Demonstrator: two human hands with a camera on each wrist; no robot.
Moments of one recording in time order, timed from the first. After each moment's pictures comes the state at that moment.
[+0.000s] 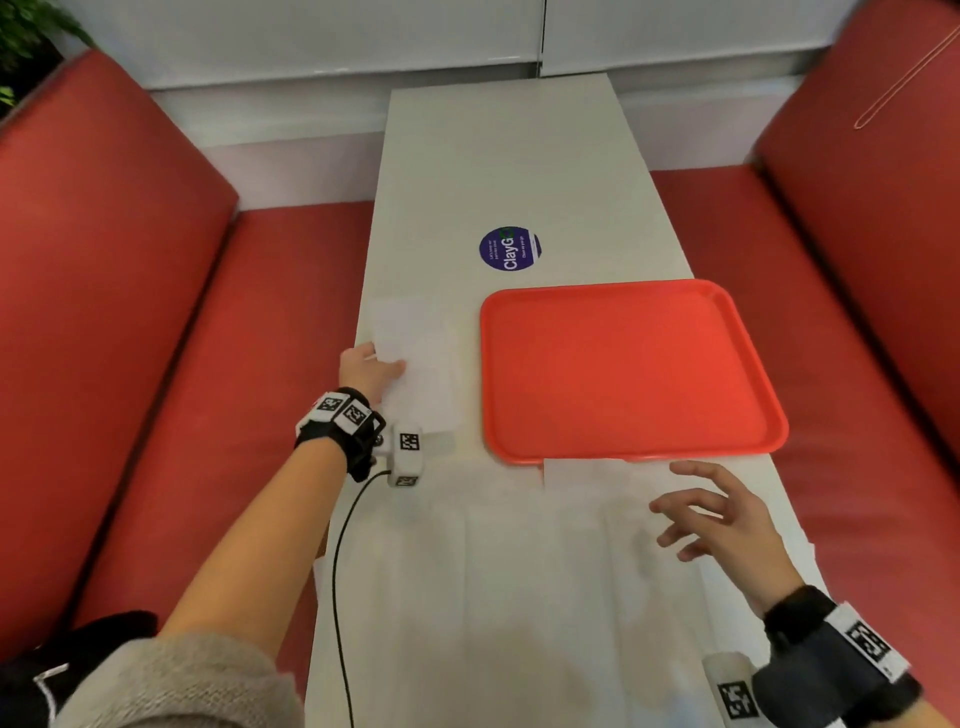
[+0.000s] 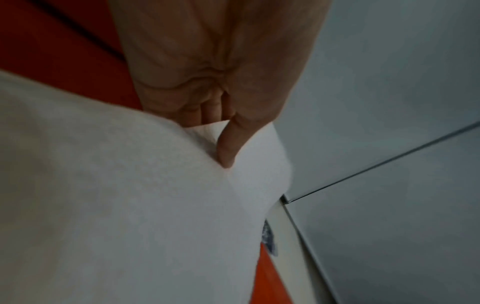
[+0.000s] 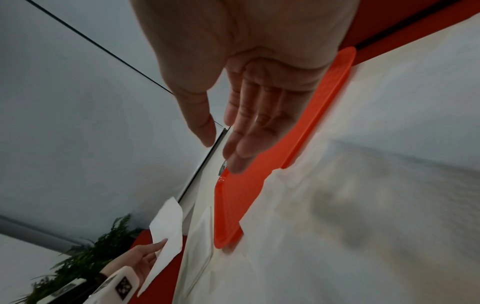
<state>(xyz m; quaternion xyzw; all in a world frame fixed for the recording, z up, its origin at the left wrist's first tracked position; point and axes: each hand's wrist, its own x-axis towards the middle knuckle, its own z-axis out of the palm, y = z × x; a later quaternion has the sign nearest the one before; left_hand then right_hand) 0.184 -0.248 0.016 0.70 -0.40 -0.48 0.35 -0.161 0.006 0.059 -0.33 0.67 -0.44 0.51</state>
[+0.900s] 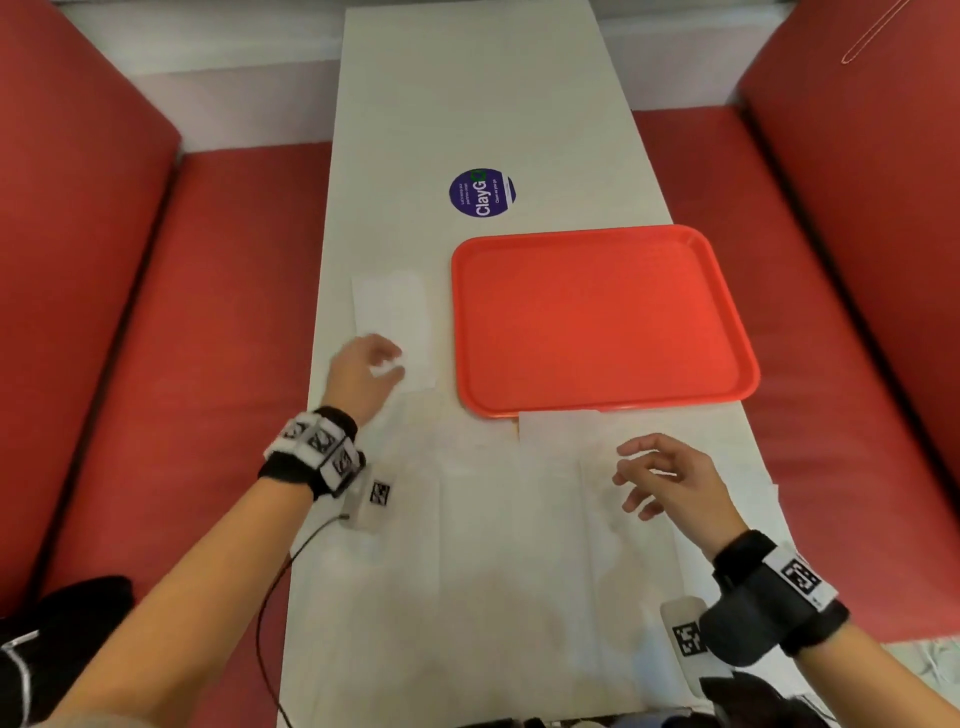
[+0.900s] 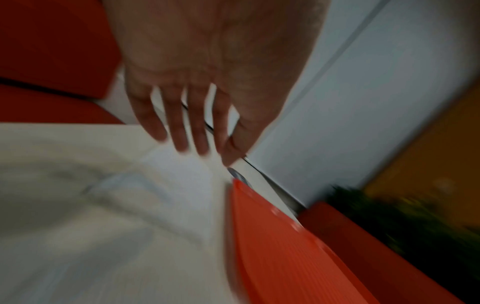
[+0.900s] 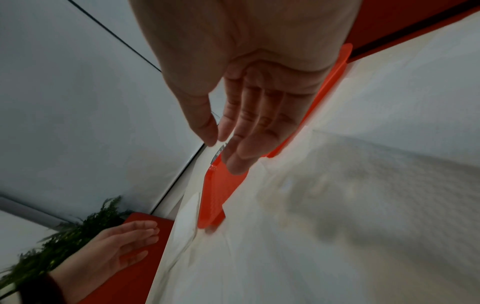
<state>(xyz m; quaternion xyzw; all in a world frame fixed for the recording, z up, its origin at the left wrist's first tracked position) 0.170 -0.177 0.015 0.64 -0.66 -0.32 0.22 -0.155 0.008 0.040 -0.36 0.69 -0.36 0.51</state>
